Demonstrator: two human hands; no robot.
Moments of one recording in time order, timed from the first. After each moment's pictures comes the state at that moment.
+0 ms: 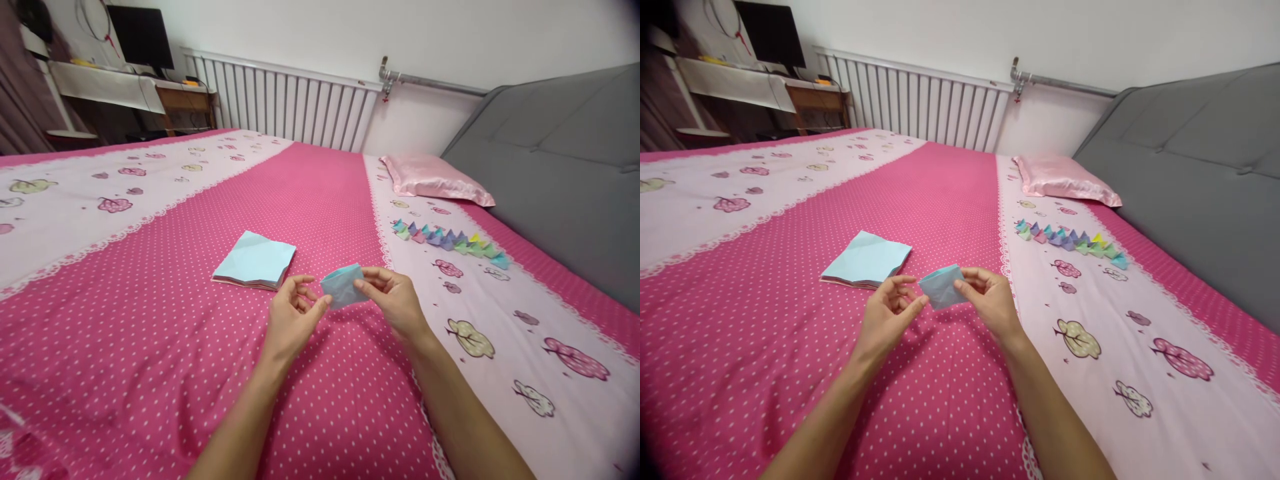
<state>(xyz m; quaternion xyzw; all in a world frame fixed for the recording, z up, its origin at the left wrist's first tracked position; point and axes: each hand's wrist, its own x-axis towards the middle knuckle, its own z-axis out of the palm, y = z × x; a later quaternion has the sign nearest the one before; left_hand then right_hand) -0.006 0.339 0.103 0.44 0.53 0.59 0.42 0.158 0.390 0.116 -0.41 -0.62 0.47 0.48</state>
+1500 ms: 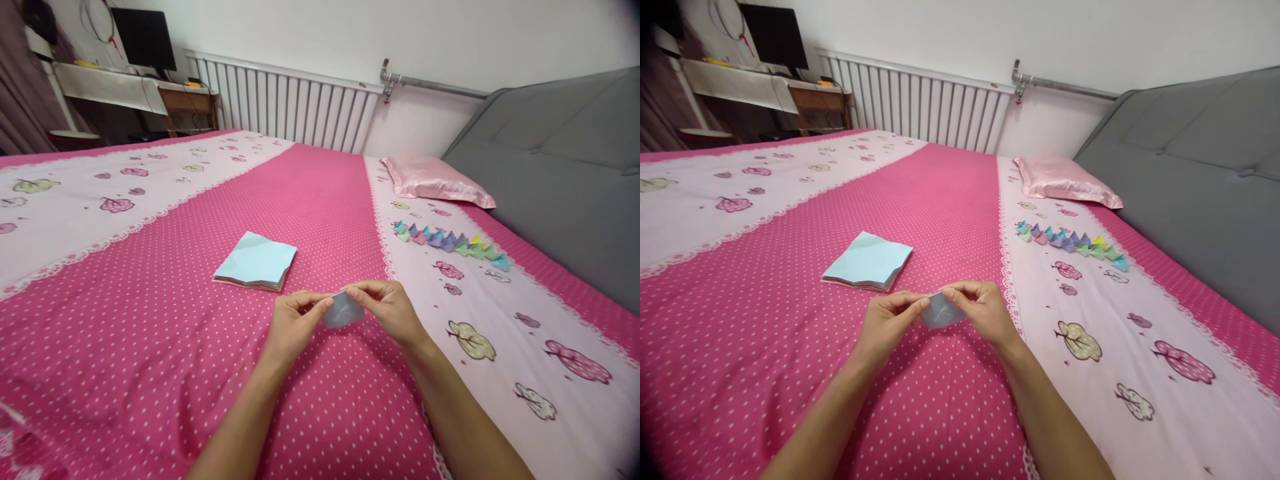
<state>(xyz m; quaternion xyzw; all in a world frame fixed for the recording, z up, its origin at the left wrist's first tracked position) -0.008 0.338 0.103 0.48 0.49 0.58 0.44 0.154 0.382 0.122 -0.38 -0.69 0.45 0.41</state>
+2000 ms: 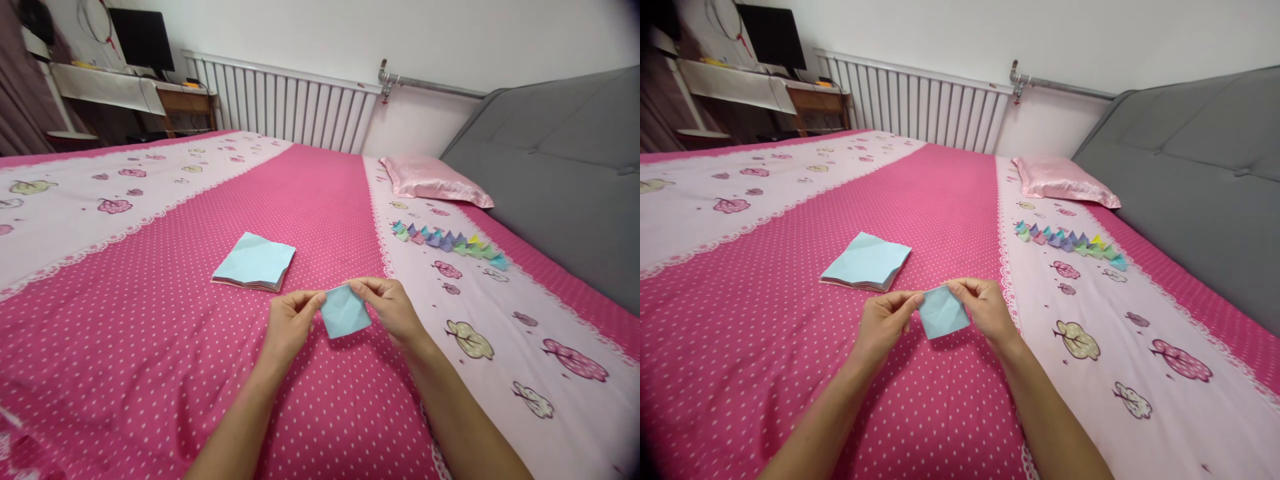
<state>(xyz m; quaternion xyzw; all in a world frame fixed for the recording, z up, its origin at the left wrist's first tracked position) -0.008 0.338 0.105 0.45 0.53 0.57 0.45 0.154 0.384 0.121 -0.40 -0.63 0.52 0.42</state>
